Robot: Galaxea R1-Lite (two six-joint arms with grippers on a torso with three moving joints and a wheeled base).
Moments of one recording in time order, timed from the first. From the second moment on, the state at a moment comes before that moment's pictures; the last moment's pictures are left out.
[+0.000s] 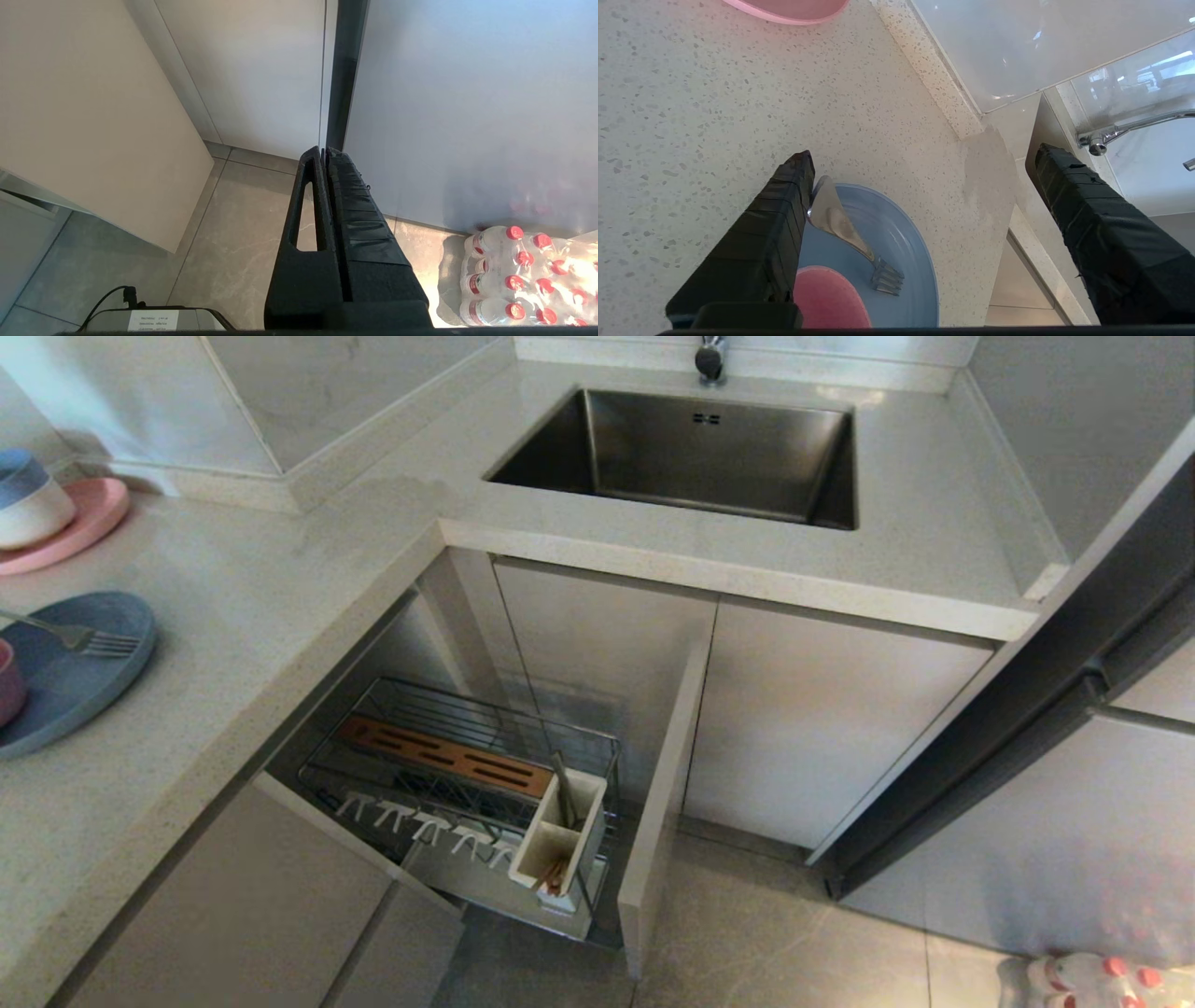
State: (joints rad) left arm 1.00 1.91 -1.90 -0.05 -1.04 -0.80; right arm 0.00 0.00 0.00 0.00 -0.01 0.02
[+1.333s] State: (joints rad) left arm 0.99 1.84 -1.93 -0.03 -0.87 -0.77; right arm 0.00 0.00 0.00 0.00 -0.01 0.02
